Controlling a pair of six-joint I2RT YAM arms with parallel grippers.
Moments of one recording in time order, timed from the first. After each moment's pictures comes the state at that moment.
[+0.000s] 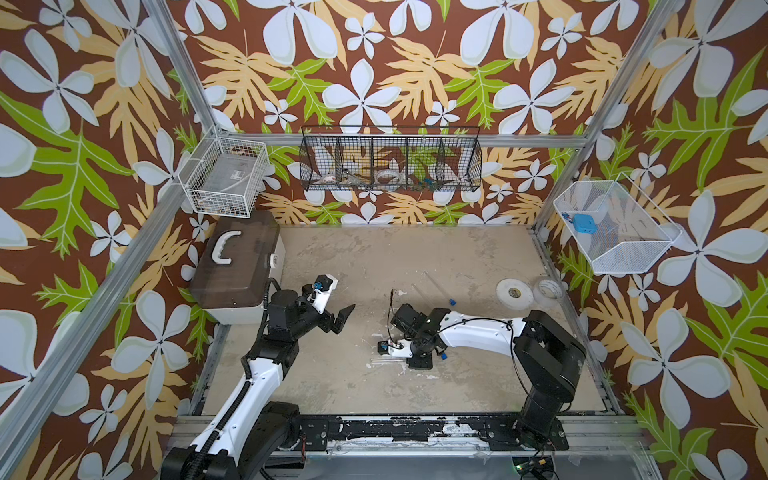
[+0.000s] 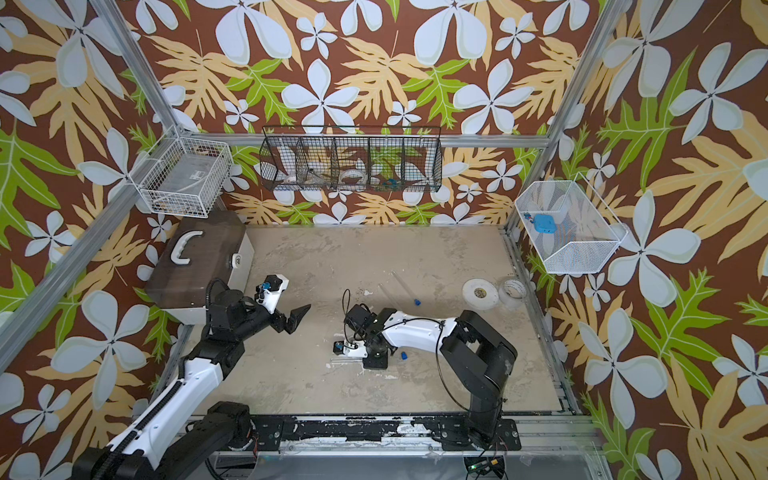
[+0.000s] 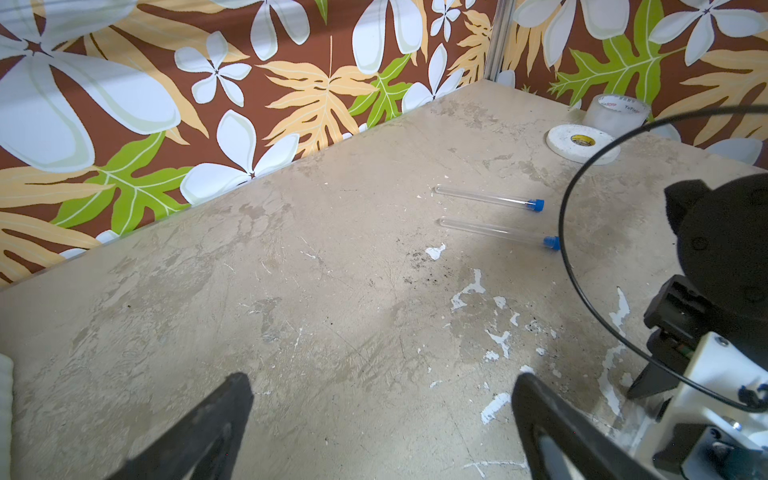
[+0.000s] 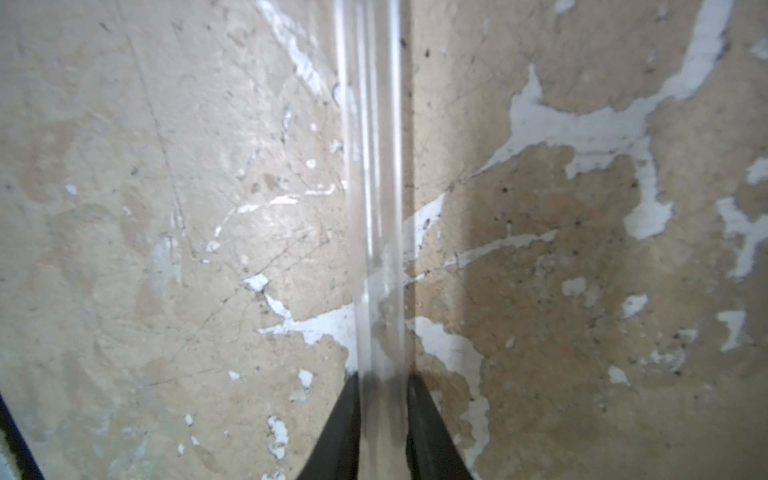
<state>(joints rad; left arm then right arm) -0.13 0.91 0.49 0.05 0.47 0.22 0.93 1.80 1.09 -0.69 -0.07 -0.62</state>
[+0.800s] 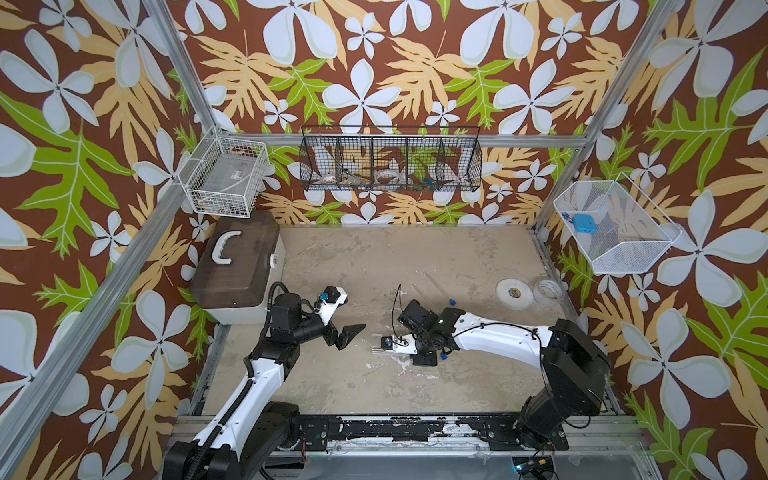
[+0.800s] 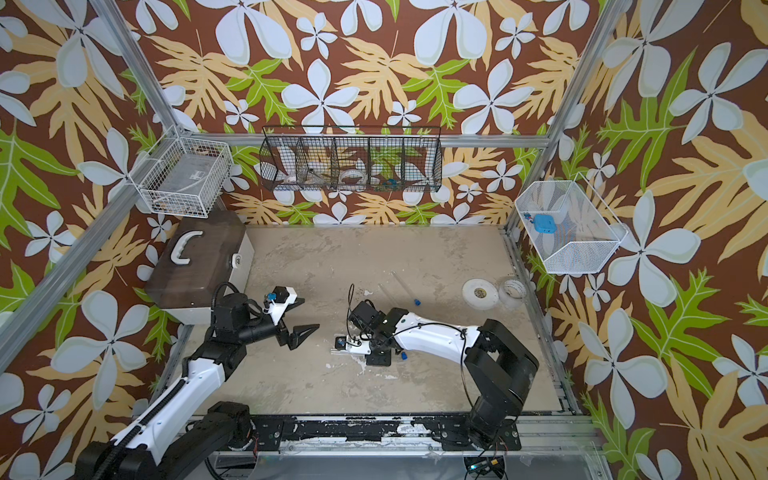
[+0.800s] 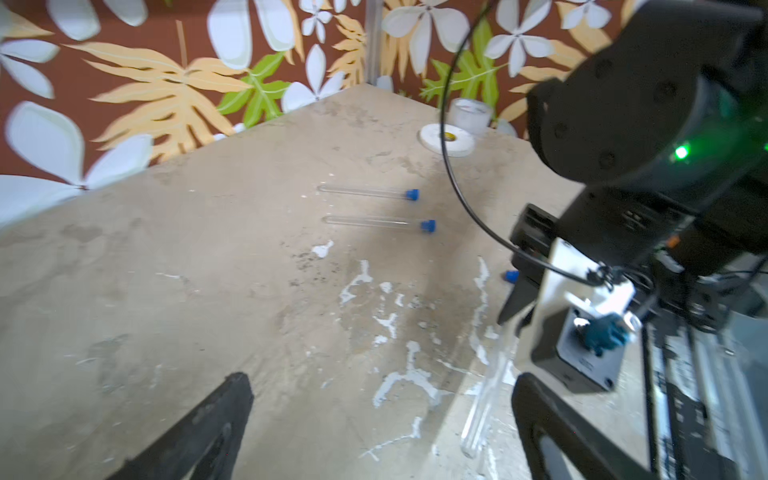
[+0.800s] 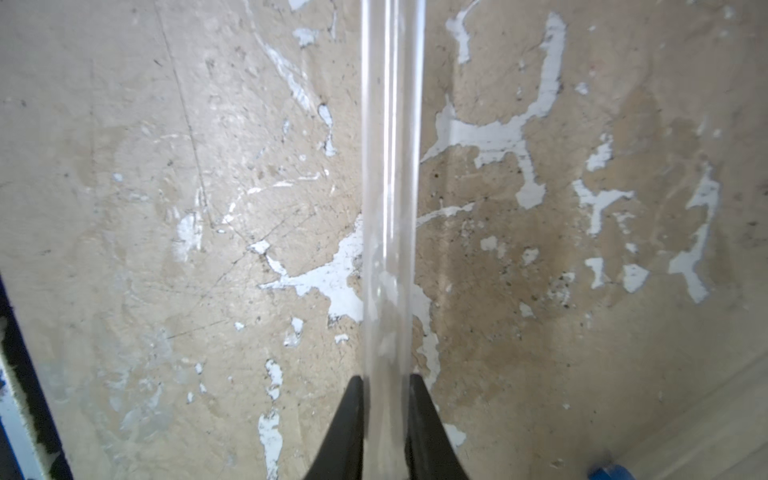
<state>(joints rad) -0.13 0.93 0.44 0.01 0.87 0.26 0.92 1.63 1.05 -0.69 -0.03 -0.63</state>
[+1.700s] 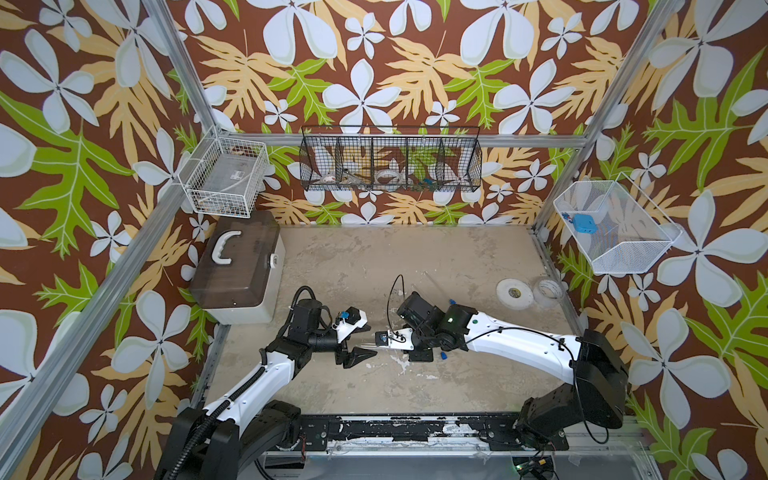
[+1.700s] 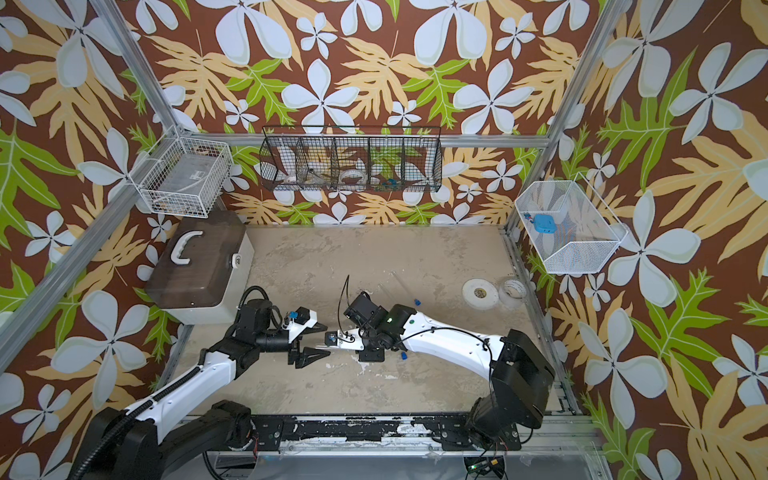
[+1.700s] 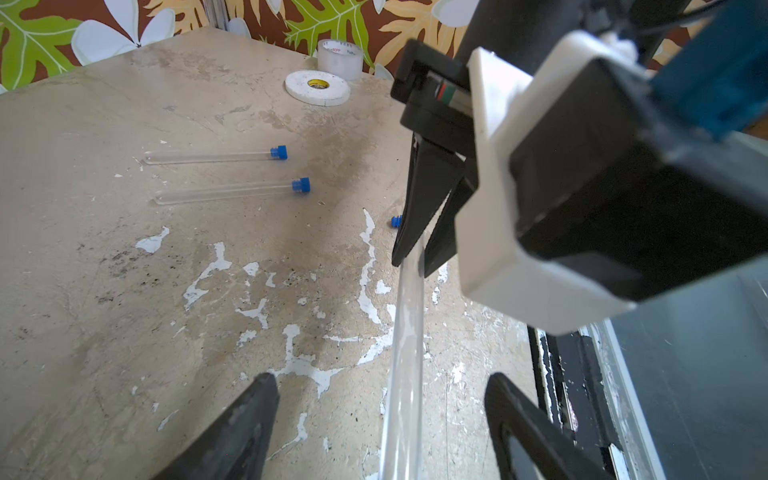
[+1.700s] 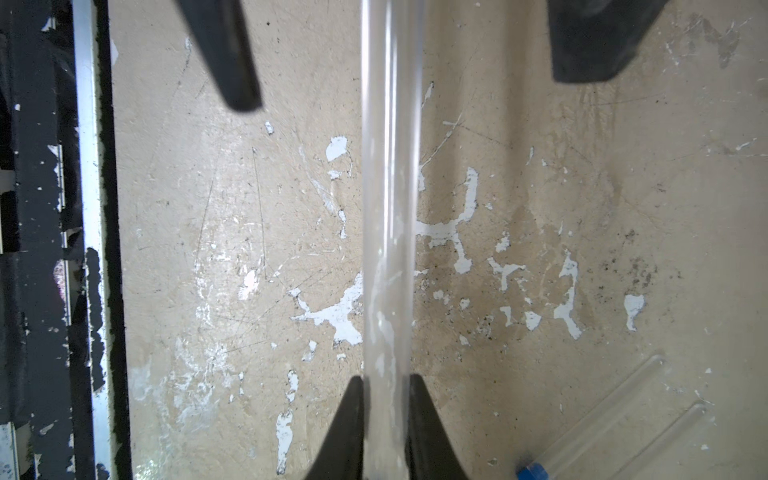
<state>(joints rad) -0.30 1.05 0.43 -0.06 0.97 0.43 0.97 1.56 1.14 -0.72 -0.08 -0.64</state>
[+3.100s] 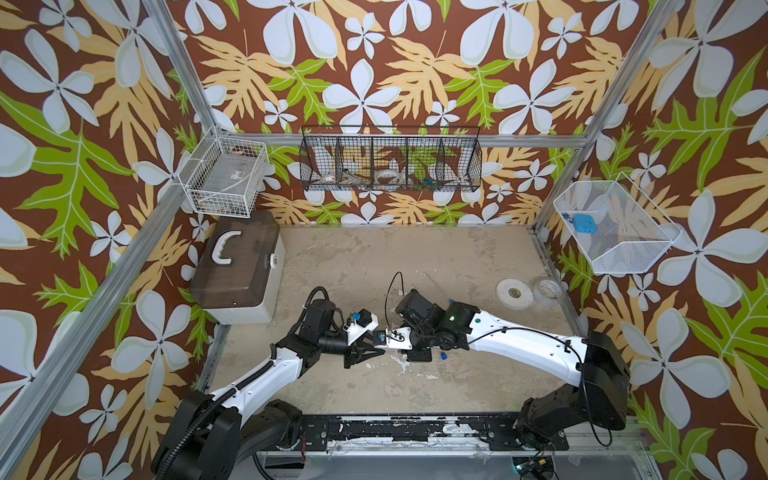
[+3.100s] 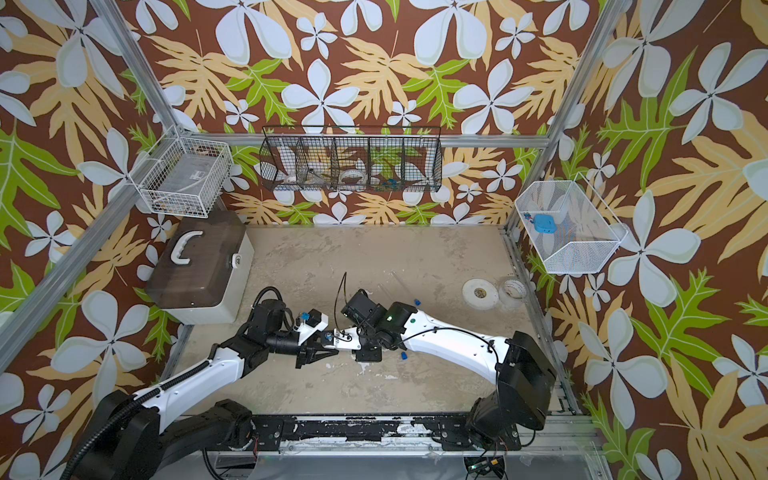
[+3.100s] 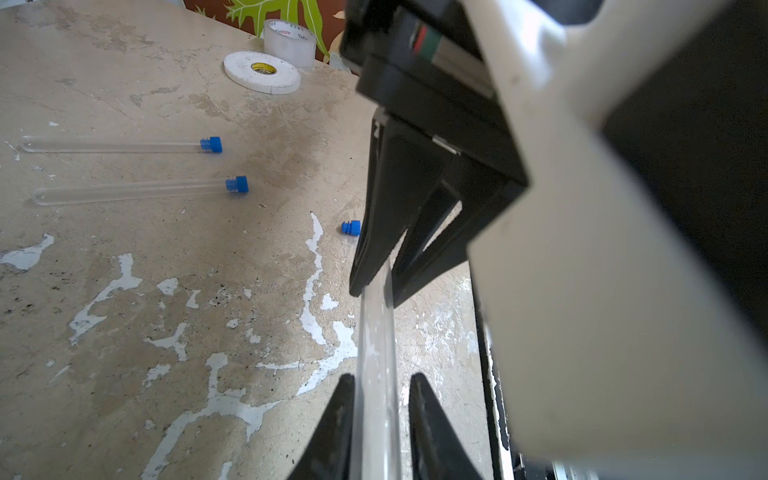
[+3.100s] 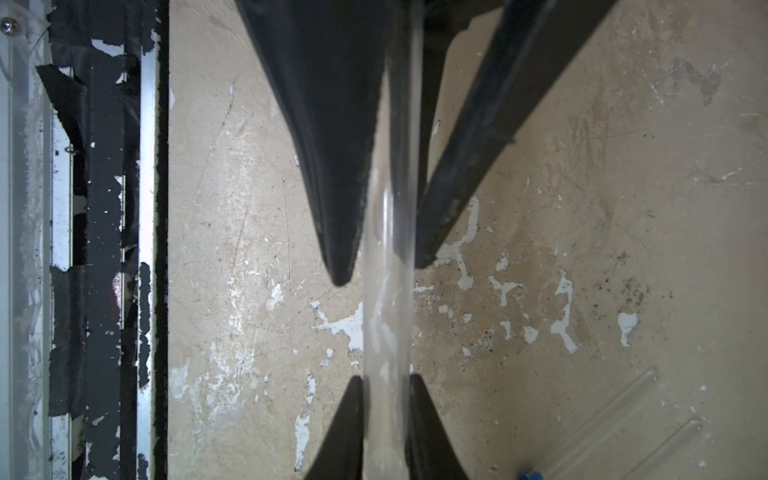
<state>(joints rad) -0.41 1.11 0.45 -0.02 0.99 0.33 0.99 1.54 1.19 -0.76 -0.11 -0.63</state>
